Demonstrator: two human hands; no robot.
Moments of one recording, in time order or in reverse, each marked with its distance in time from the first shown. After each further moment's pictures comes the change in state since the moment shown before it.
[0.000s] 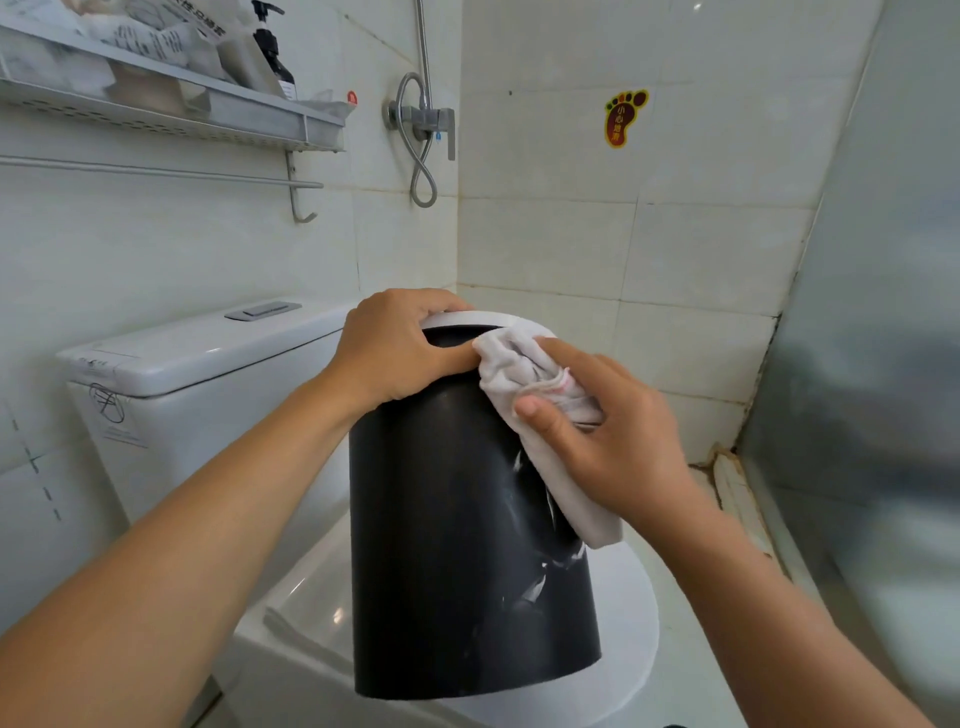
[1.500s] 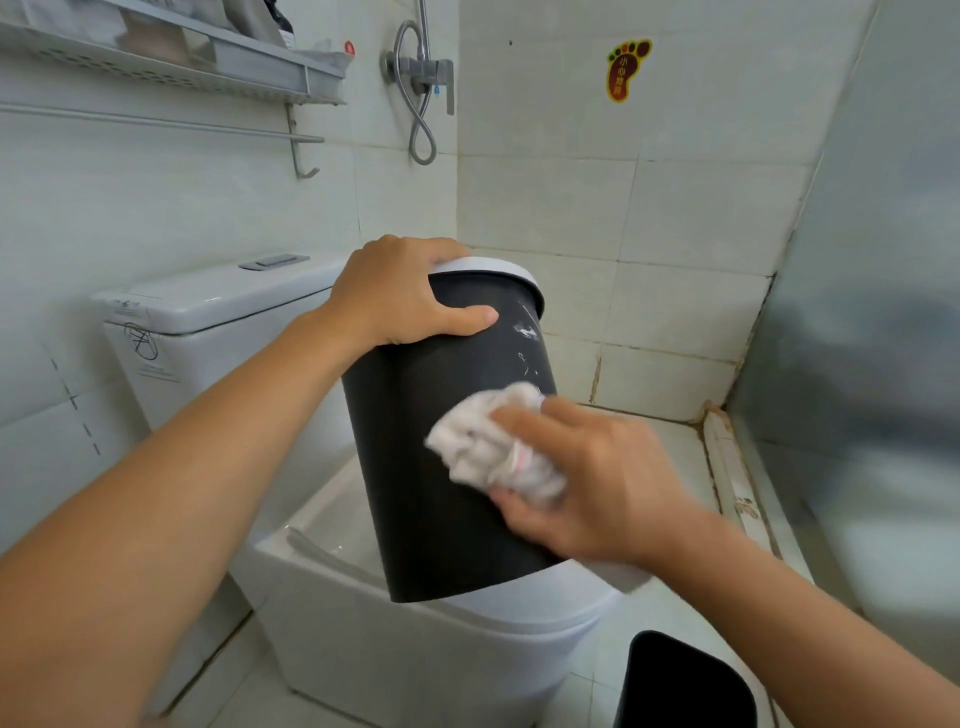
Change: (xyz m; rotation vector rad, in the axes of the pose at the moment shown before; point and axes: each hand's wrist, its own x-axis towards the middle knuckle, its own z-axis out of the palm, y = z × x) left_hand -0.015 0.024 -0.021 0.246 -0.139 -0.058; right_hand -0.076 -0.041 -0.024 -0.318 -0.307 -0.323
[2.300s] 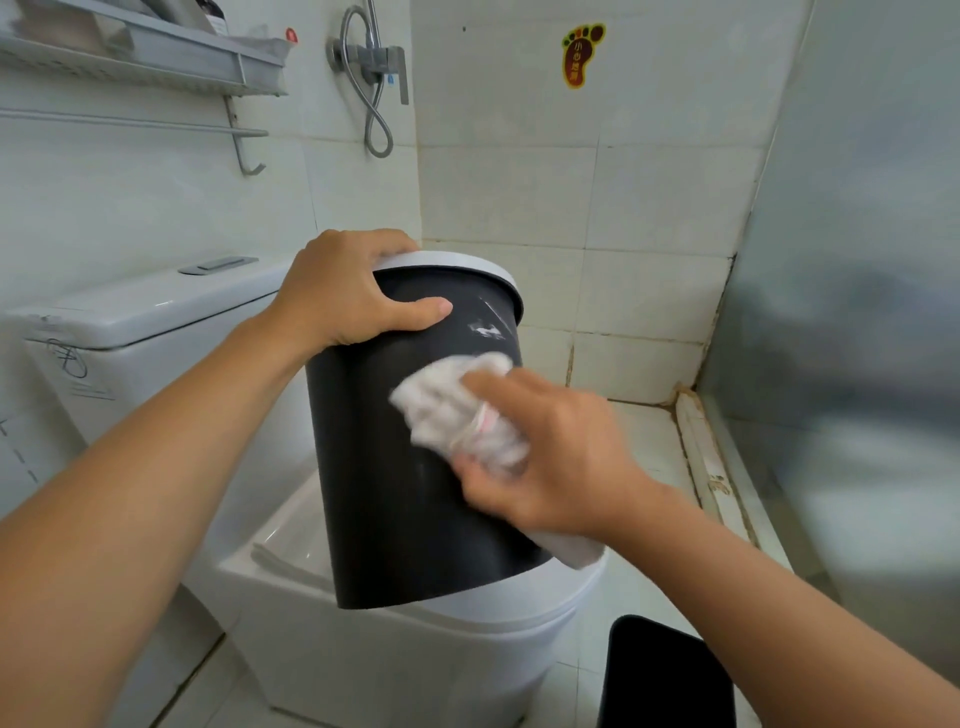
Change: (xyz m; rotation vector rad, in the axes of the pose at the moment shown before) left_hand 0.004 -0.008 0.007 -0.168 0.050 0.054; right_hand 0.010 0.007 0.006 0.115 0.077 0.122
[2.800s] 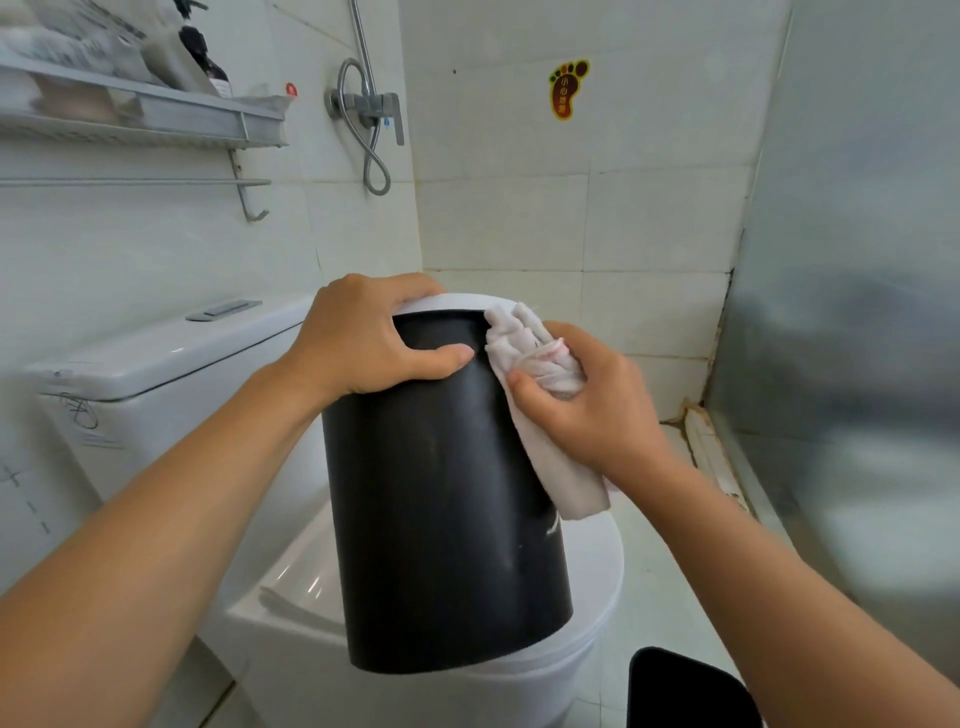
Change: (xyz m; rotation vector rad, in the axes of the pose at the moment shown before) left_hand -0.007 0.023 0.002 0.056 -0.003 0.129; right_hand 0.035 0.041 -0.013 0.309 0.219 0.464
